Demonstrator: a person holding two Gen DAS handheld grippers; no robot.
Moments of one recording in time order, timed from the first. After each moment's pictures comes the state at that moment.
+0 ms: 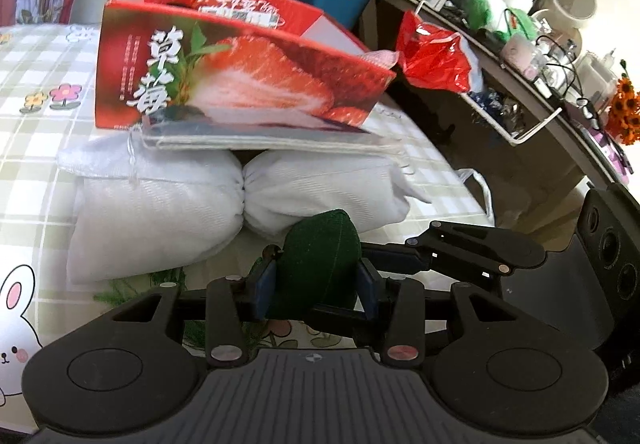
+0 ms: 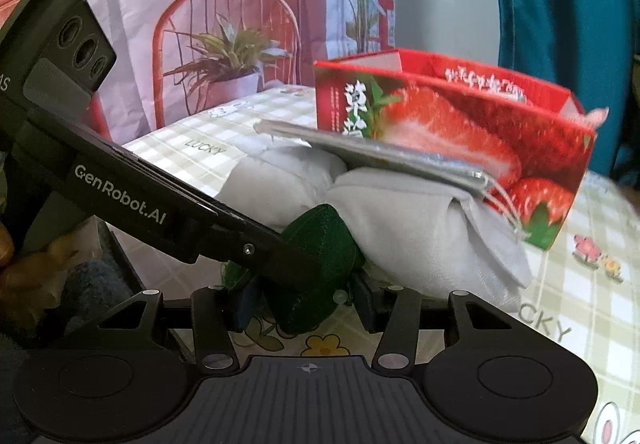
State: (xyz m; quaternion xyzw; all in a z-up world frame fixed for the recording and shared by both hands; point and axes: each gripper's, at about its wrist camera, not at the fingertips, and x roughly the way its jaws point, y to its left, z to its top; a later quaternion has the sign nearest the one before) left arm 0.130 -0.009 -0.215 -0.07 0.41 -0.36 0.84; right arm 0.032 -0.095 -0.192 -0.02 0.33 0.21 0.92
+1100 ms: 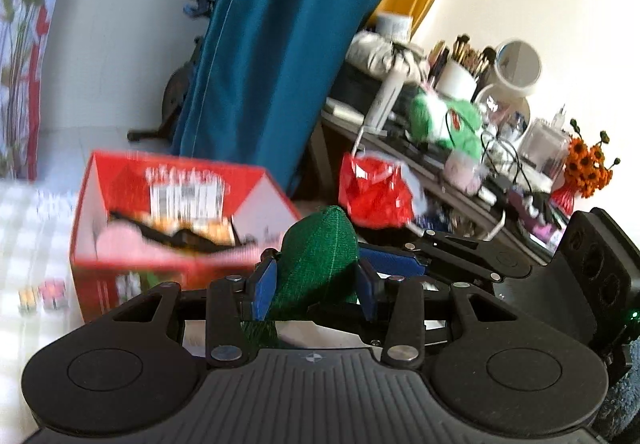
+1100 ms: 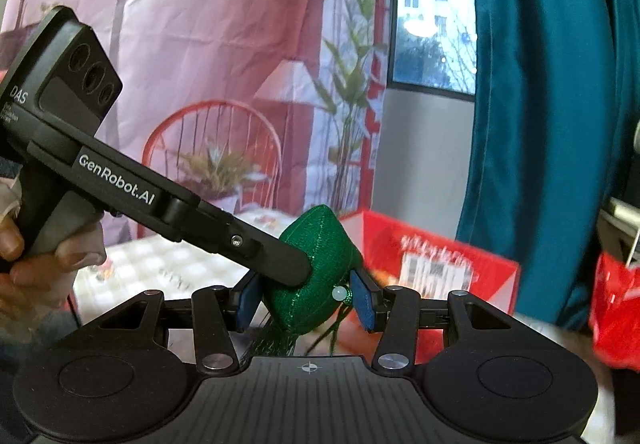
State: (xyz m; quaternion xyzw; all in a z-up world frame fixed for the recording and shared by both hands) left arm 0.164 -0.022 -0.064 -0.07 0.27 -0.40 0.88; right arm 0.072 -0.133 -0.058 -0.05 0.18 0.20 0.96
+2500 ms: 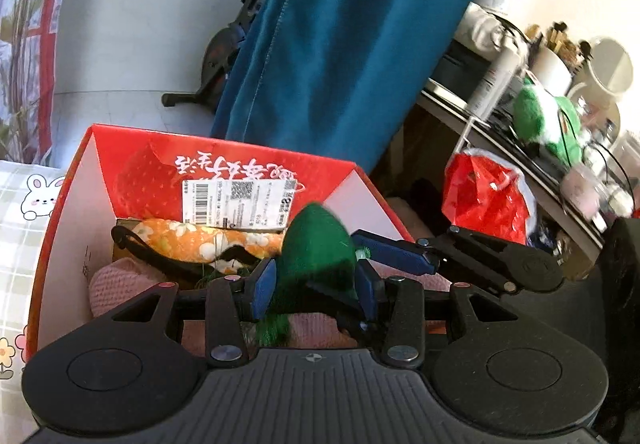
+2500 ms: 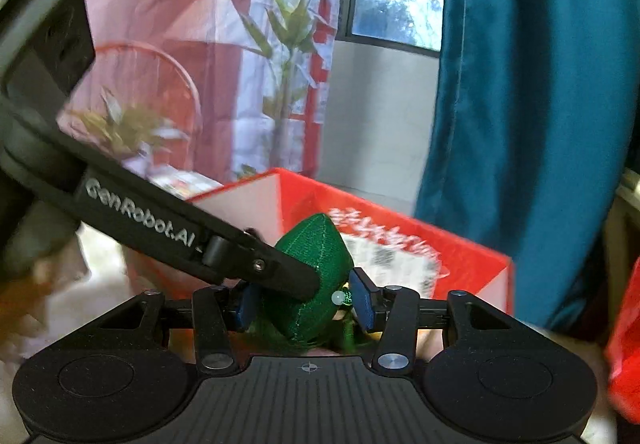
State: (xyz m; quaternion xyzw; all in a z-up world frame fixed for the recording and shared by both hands) left arm 0.324 -0.072 -0.135 -0.08 0.33 -0.34 0.88; right arm 0.242 -0.160 -0.132 -0.09 0.24 0.12 0.96
